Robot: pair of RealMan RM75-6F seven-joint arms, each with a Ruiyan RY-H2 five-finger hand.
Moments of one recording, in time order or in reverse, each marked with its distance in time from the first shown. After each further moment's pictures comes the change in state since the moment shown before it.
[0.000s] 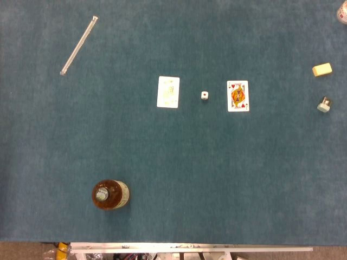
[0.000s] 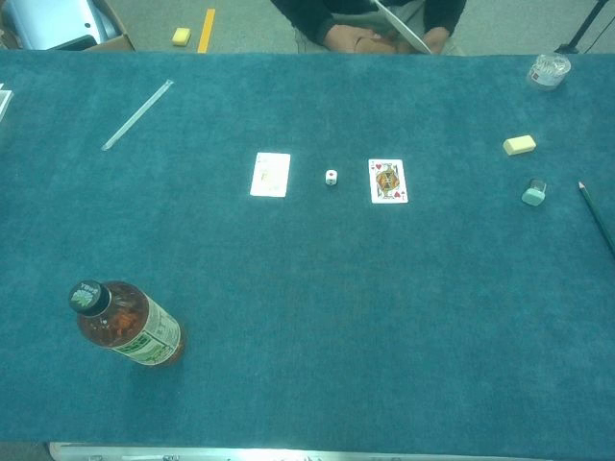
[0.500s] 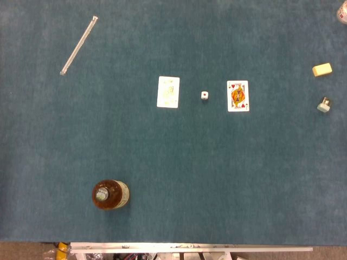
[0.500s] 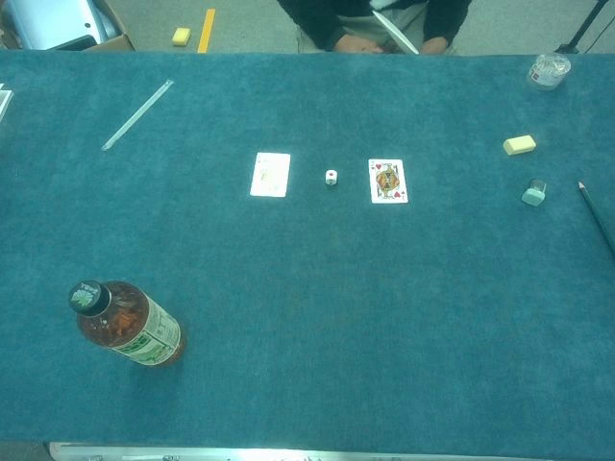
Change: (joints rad) left arm 0.004 0.002 0.003 0.004 0.008 0.008 -0.011; right arm 0.042 0.024 0.005 -0.040 -0.033 -0.059 0.017
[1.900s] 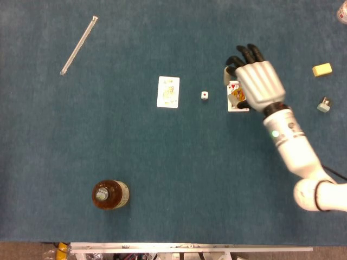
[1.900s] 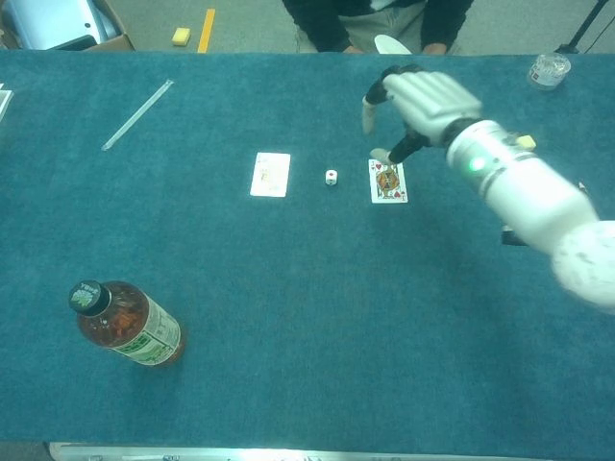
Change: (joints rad) left arm 0.046 0.018 0.031 0.005 0.048 0.059 -0.028; right arm 0.672 -0.546 0.187 0.393 0.598 -0.479 -0.378
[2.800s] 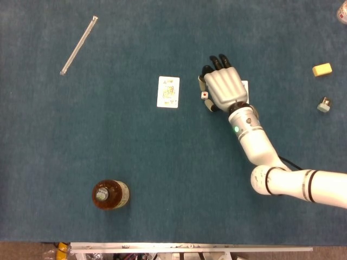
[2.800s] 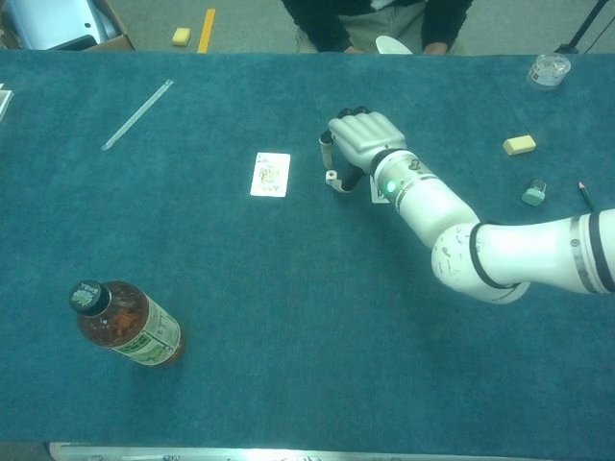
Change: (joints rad) left arm 0.013 -0.004 0.001 0.020 -0.012 0.001 -0.023; right arm 0.186 -0.282 -0.004 0.397 0.157 -0.098 -0.052
